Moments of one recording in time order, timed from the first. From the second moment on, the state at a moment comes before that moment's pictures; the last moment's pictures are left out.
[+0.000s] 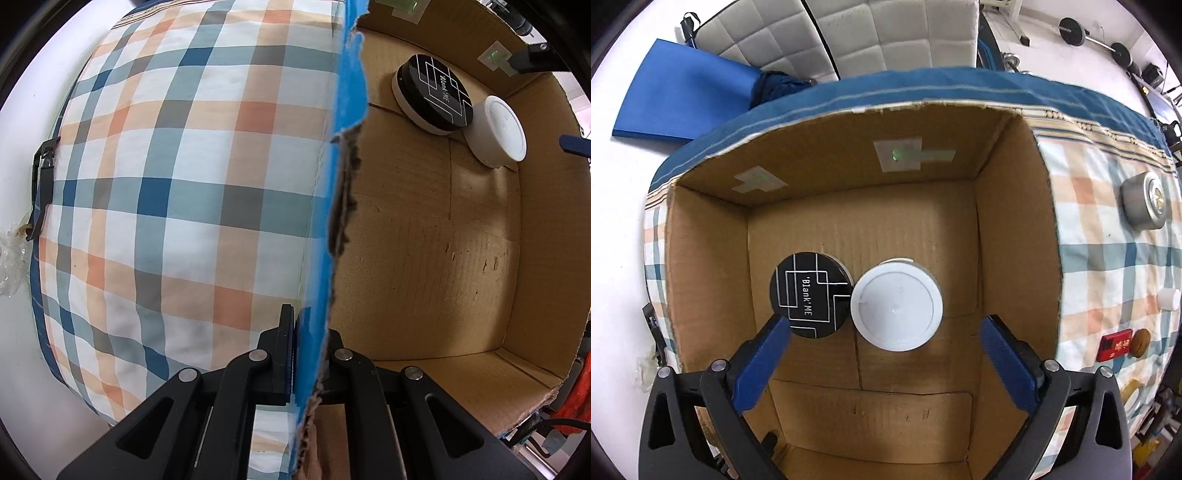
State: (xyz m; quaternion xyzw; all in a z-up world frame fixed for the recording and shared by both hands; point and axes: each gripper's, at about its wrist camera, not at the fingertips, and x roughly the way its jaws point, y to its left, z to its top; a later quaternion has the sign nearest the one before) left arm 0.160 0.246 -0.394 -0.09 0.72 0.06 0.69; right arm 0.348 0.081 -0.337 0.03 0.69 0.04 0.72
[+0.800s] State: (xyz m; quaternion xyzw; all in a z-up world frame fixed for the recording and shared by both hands) left arm 0.160 0.241 -0.394 -0.09 0.72 0.06 0.69; right arm 0.302 0.090 -0.280 0.02 0.69 0.10 0.72
